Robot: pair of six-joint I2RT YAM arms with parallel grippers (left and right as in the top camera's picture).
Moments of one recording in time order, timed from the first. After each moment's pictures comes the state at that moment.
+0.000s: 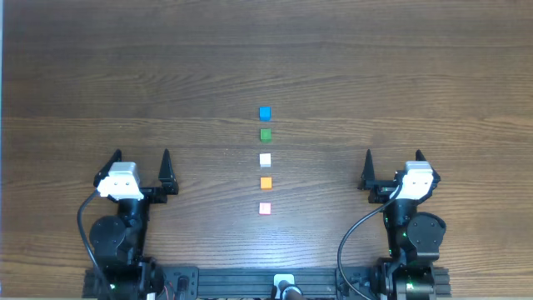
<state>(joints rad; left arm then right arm) 0.04 0.01 0.01 -0.08 0.04 -0.08 -0.02 0.01 0.01 -0.07 -0.01 -0.01</state>
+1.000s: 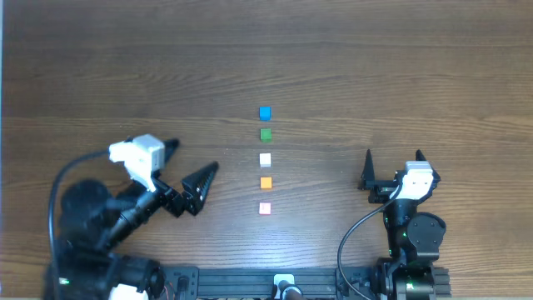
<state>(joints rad) -0.22 0.53 0.74 -0.56 0.52 -0.25 -0.02 0.01 0.01 -0.08 -0.01 -0.01</state>
